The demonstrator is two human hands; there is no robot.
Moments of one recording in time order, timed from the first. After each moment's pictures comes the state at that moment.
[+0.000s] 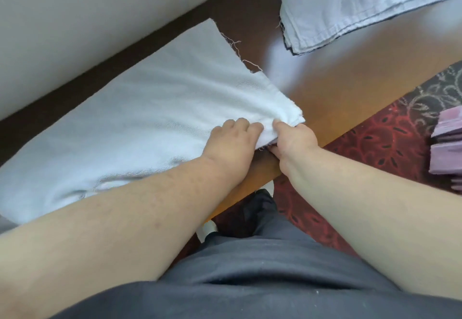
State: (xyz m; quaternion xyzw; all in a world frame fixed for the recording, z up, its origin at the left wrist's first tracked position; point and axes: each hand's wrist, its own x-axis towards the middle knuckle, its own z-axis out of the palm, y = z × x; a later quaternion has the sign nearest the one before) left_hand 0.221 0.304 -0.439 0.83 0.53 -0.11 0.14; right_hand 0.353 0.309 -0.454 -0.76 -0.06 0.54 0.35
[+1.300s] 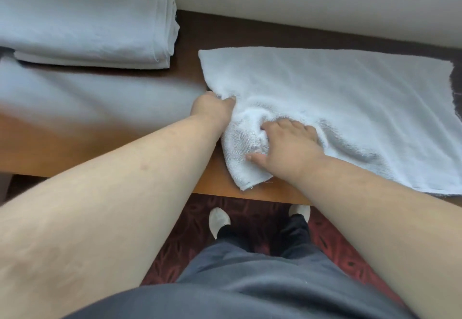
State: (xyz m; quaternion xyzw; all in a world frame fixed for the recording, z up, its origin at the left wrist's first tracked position) left_hand -0.167 0.149 -0.456 0.15 0.85 0.34 0.38; right_hand 0.014 0.178 -0.421 -0.41 -0.89 0.13 -0.16
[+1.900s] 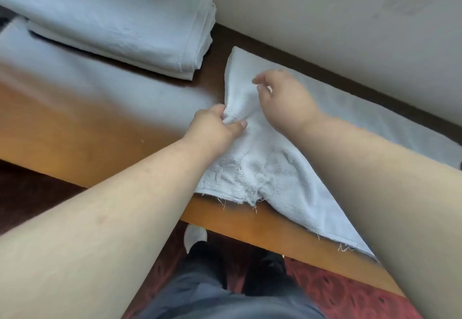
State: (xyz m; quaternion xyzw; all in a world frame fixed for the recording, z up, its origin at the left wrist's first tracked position) left_hand -0.202 0.128 -0.442 0.20 0.83 0.36 0.38; right_hand -0.122 0.273 -0.405 -0.35 -0.90 0.26 0.01
